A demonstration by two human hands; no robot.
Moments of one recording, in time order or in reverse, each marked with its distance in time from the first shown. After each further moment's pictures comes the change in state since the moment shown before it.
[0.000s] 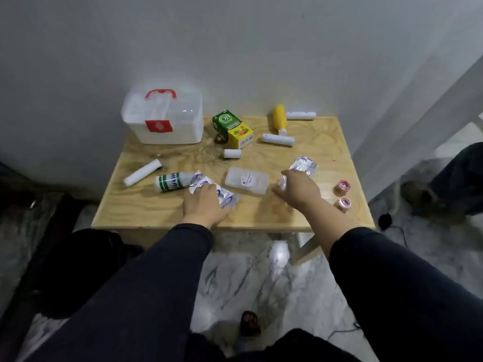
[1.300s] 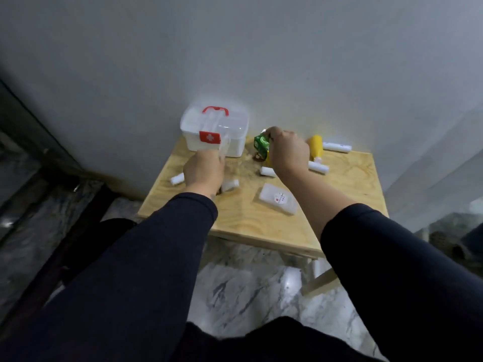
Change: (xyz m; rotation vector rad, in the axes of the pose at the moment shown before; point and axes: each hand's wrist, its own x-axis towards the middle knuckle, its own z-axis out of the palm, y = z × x) left_hand -0.017 -0.057 -0.105 -0.274 0.535 -0.179; right_hand 0.015 -0.168 -0.080 -0.053 0.422 -0.281
